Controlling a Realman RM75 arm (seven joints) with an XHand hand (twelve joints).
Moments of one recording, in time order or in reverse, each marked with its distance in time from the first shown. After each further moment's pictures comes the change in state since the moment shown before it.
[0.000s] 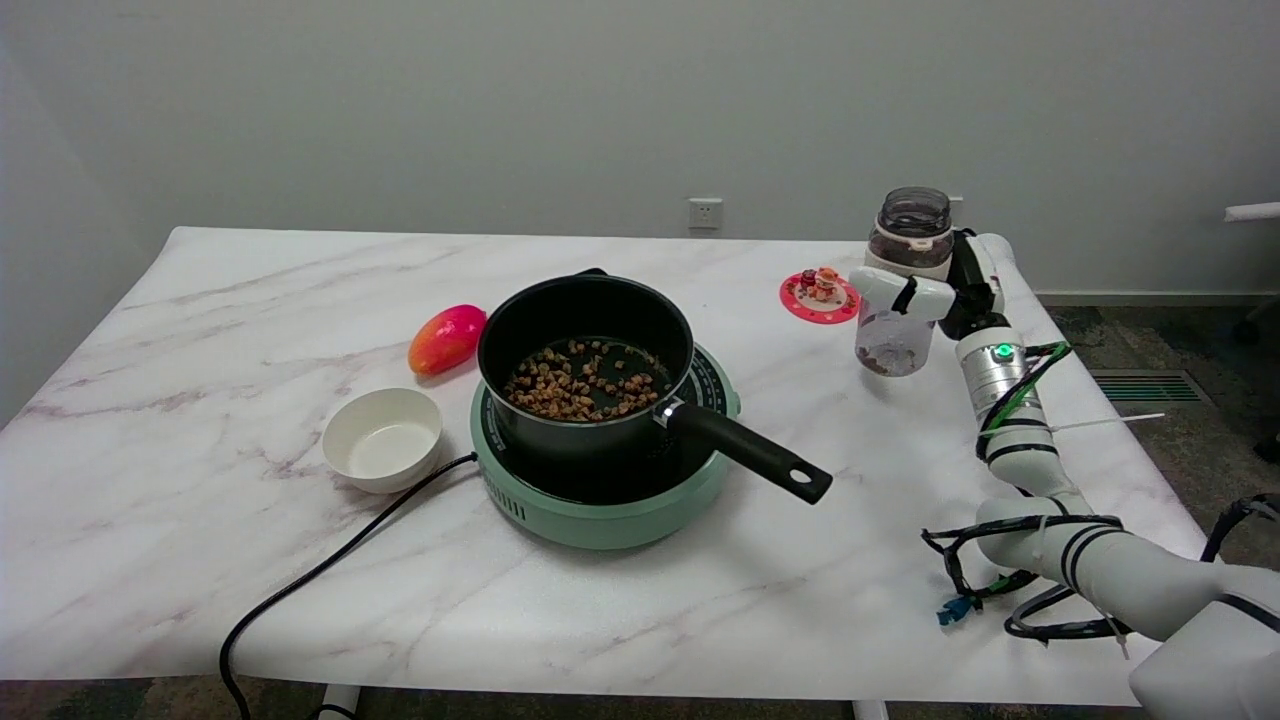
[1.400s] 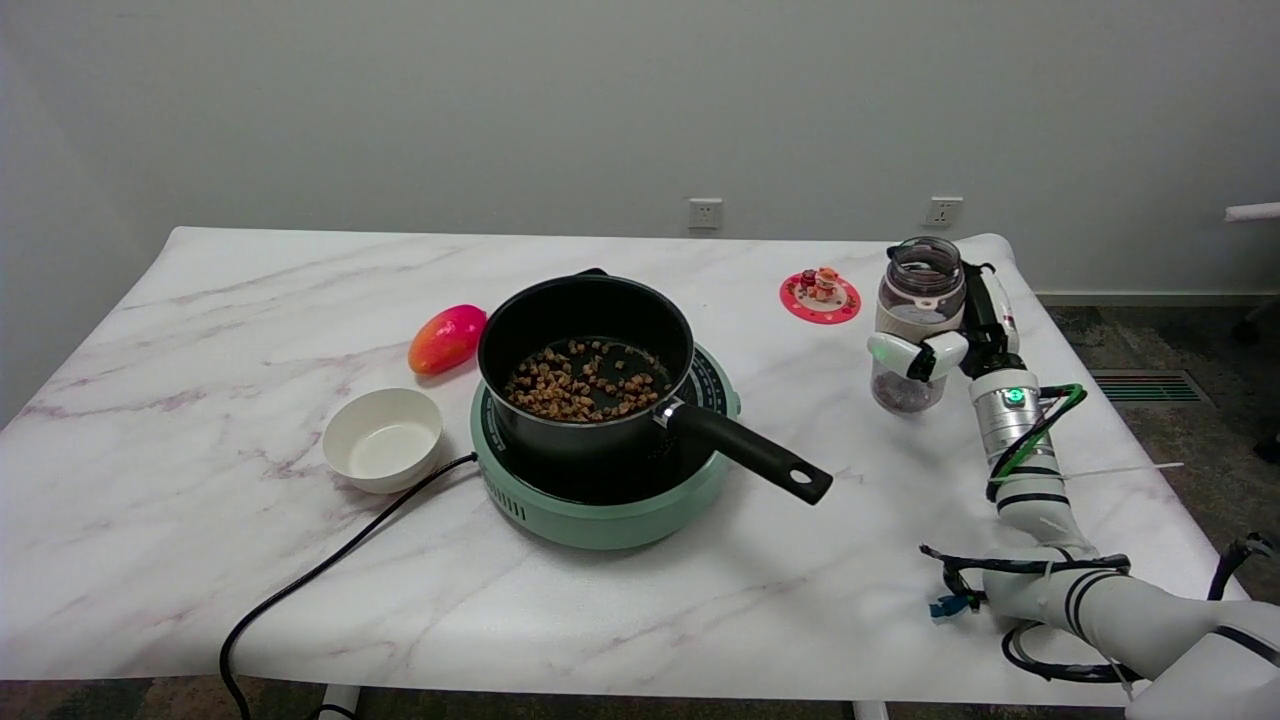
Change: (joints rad) arm -0.062 -0.043 0.034 -0.090 -0.026 0.157 -0.049
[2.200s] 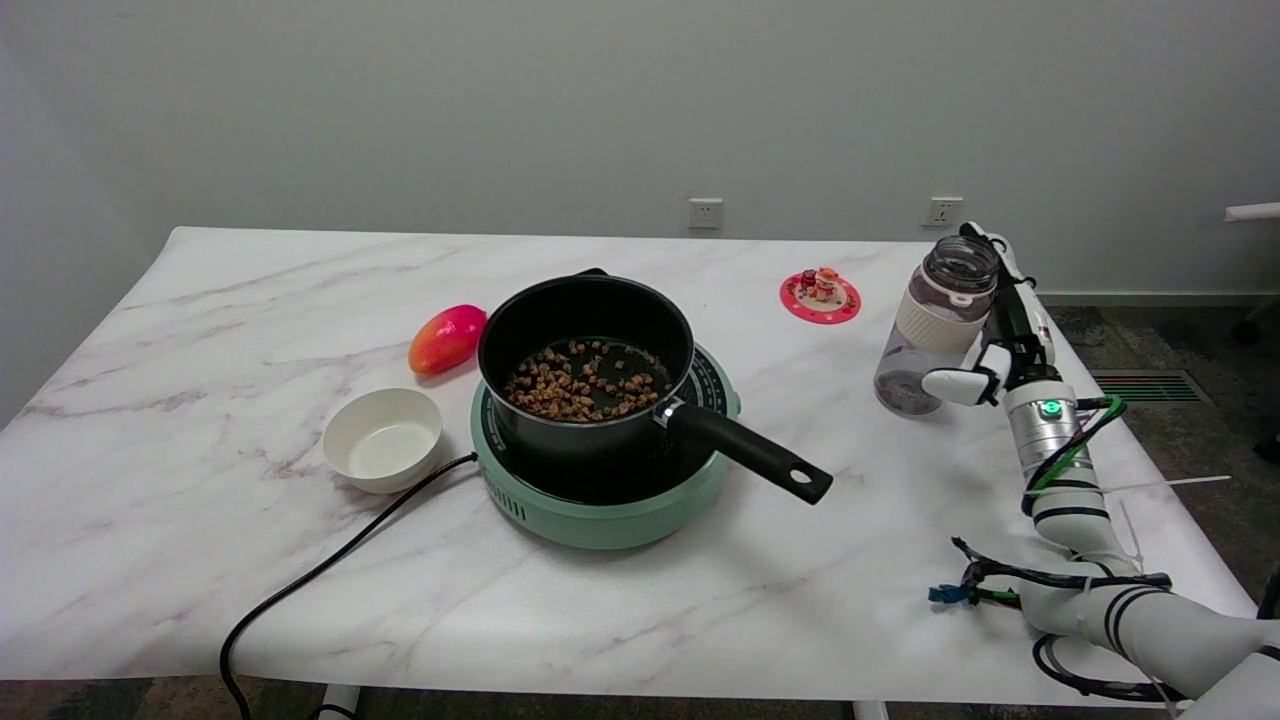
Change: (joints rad) arm -0.066 0.049 0.037 0.024 -0.002 0.003 0.029
